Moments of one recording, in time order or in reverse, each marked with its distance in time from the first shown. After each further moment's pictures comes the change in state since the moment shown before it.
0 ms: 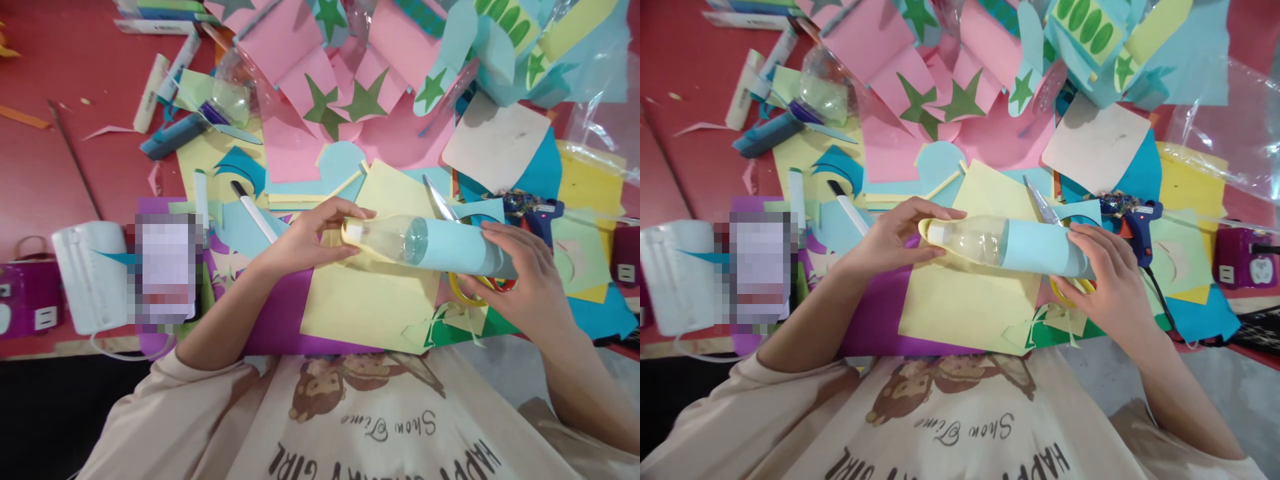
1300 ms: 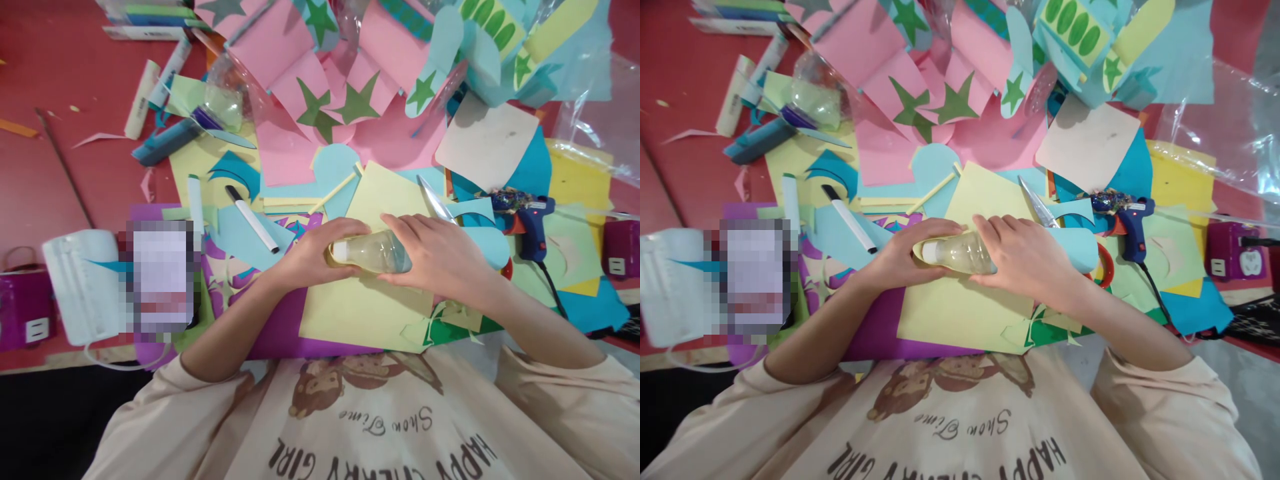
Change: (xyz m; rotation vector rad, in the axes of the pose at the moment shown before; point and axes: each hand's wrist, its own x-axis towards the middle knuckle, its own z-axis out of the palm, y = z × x) left_hand -0.013 -0.017 0.010 0.330 -0.070 0.113; right_hand 0.079 -0.052 0.031 -0.079 -0.309 -0.260
